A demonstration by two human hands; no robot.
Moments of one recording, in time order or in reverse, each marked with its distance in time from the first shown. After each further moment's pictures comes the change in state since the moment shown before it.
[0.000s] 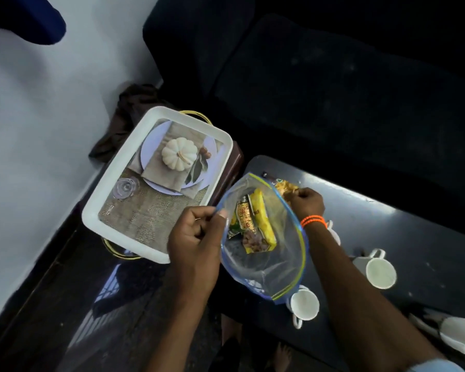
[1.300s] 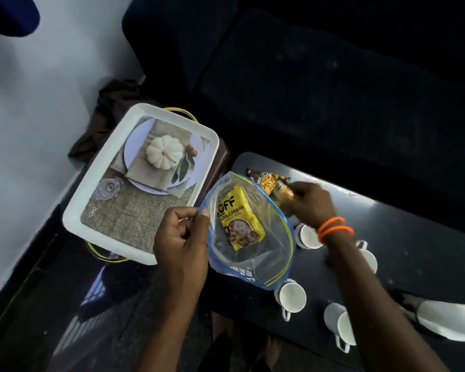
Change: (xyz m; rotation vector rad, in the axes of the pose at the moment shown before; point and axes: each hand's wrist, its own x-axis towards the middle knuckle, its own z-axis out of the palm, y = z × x) left_hand -0.001 0.001 0.002 0.033 0.072 0.006; right_hand -0.042 -0.037 -0.076 -0.393 -0.282 -0.268
